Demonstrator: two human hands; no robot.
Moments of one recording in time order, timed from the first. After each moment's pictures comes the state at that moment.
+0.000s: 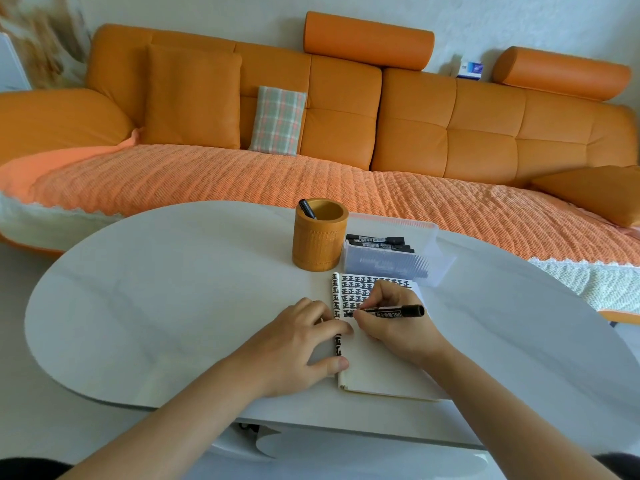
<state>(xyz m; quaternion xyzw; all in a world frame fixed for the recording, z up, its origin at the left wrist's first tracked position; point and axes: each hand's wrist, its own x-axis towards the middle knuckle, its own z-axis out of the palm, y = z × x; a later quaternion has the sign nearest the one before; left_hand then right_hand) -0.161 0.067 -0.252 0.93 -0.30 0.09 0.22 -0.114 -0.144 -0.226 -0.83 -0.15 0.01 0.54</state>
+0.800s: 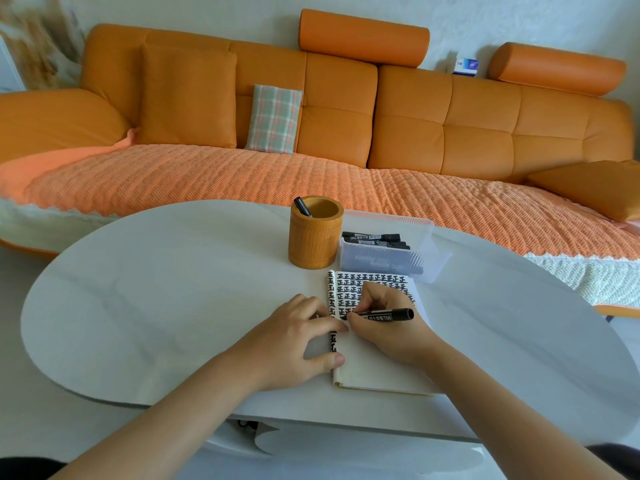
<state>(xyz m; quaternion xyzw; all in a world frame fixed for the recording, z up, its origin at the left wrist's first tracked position) -0.161 0.066 -0.251 0.93 -0.28 0.07 0.24 -0.115 -0.146 -0.232 -0.84 -0.21 0.02 0.50</state>
